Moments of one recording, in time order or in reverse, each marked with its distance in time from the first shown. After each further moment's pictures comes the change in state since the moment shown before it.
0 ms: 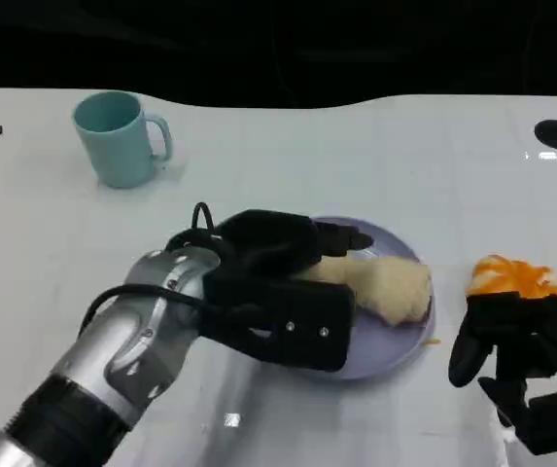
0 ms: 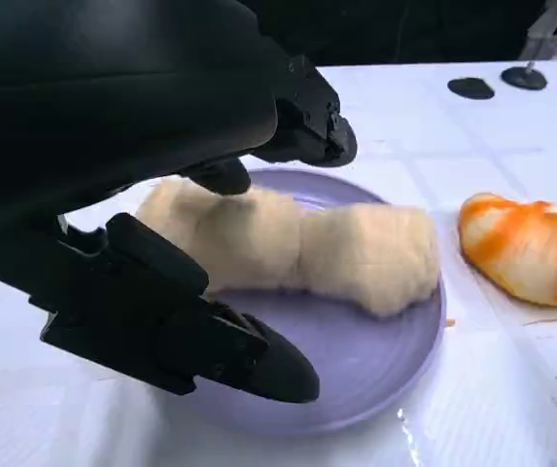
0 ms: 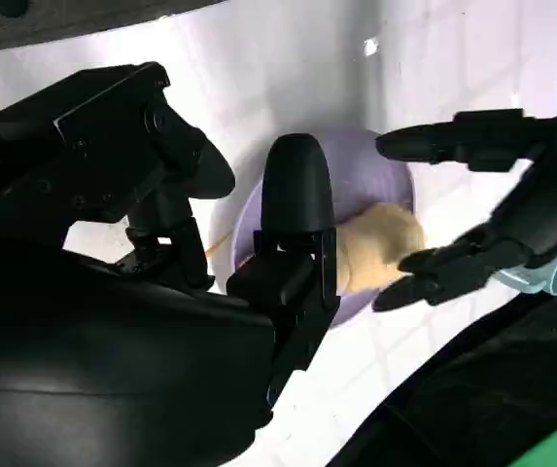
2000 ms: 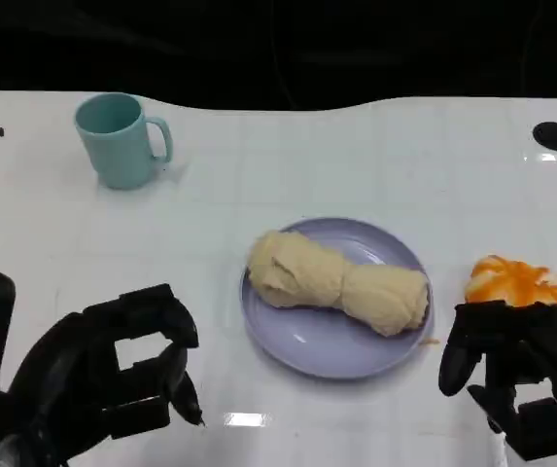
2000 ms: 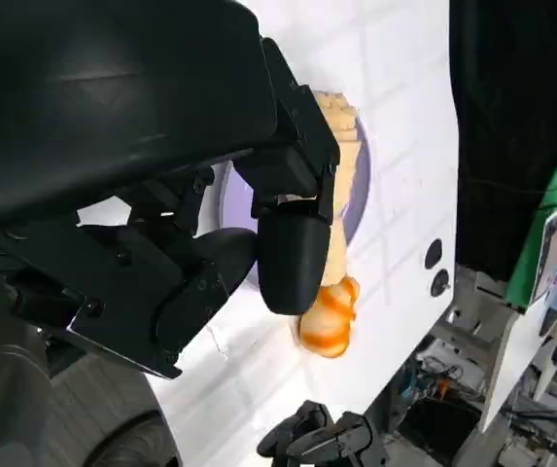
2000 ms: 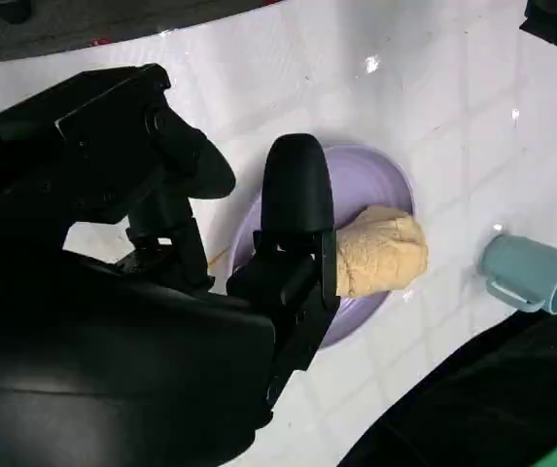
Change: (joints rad) left arm 0.671 -0.051 0.670 -0.827 -1.081 0.939 0.193; right arm -0.003 0.000 0.034 0.039 -0.005 -0.039 -0.002
